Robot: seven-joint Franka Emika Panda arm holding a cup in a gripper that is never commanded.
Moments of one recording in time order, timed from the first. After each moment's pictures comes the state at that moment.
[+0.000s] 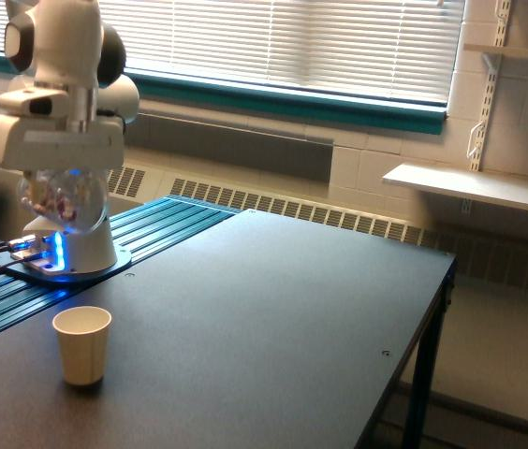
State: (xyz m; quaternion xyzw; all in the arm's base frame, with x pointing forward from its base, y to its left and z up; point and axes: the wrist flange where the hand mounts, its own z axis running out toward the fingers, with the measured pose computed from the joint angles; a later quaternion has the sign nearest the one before) arm 0.190 -0.228 0.332 0.88 -0.48 0.03 0.07
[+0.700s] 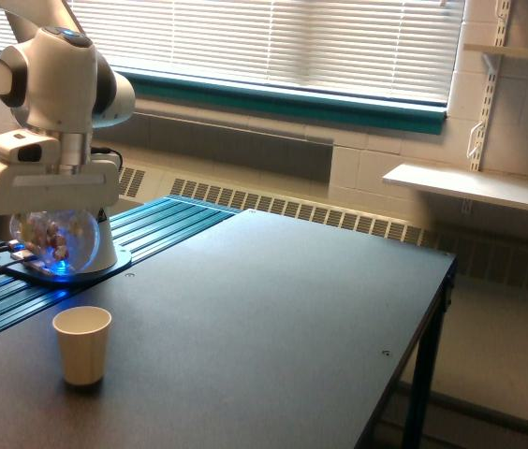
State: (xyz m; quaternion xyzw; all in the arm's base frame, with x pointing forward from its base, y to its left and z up) arm 0.206 -0.253 0.286 0.86 -0.51 0.00 0.06
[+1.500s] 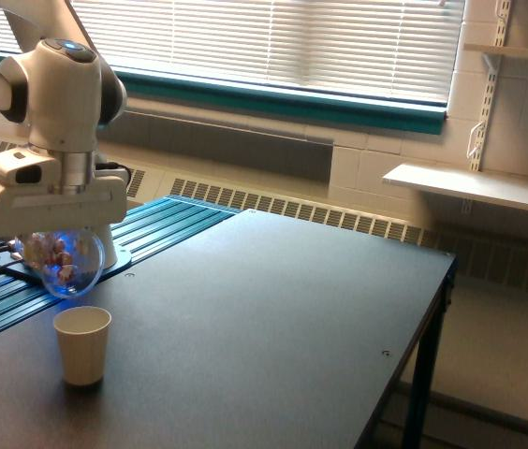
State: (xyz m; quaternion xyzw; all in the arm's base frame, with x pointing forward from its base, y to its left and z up) arm 0.240 -0.282 0.272 0.84 -0.54 -0.03 0.04
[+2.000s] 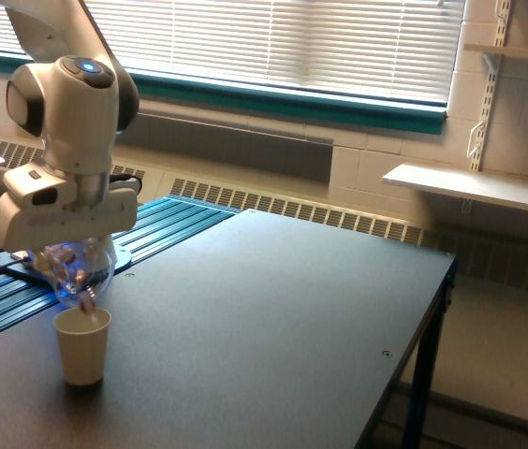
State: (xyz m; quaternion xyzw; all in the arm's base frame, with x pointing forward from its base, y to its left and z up) arm 0.257 -0.276 0.254 0.85 -0.52 -0.11 0.04
